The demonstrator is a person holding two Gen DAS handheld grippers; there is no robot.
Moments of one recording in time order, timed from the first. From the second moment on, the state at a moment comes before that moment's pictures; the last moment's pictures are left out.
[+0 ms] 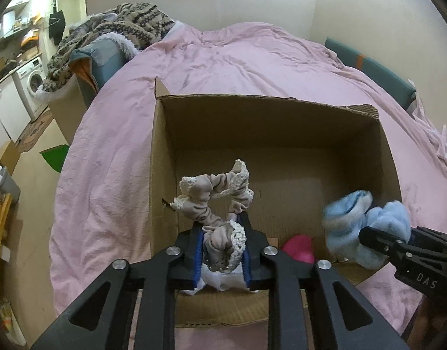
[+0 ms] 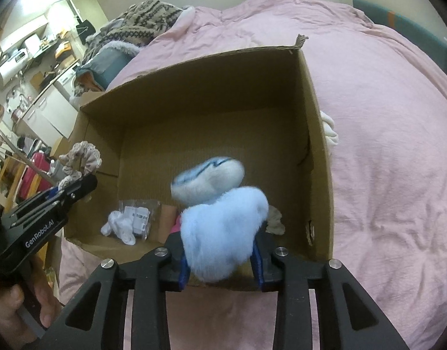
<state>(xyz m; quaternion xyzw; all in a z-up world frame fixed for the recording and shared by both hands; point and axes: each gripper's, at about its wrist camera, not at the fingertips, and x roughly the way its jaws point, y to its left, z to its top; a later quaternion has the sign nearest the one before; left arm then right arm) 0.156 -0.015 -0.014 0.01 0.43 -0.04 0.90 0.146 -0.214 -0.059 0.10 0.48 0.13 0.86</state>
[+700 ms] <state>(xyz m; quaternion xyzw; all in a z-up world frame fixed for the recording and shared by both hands) 0.136 -0.012 0.013 0.00 0.39 -0.02 0.92 0.134 -0.242 -0.023 0.15 0.40 0.11 0.90</state>
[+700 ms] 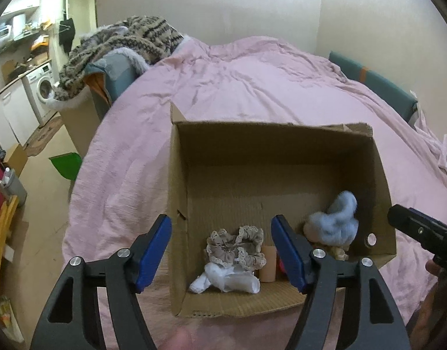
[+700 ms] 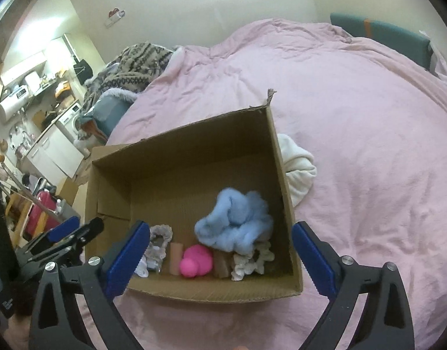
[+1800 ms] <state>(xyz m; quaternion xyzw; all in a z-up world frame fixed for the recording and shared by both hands) 0.039 0.007 0.058 -0.02 0.36 0.00 0.93 0.044 -0.236 0.009 0.12 0.36 0.10 0.92</state>
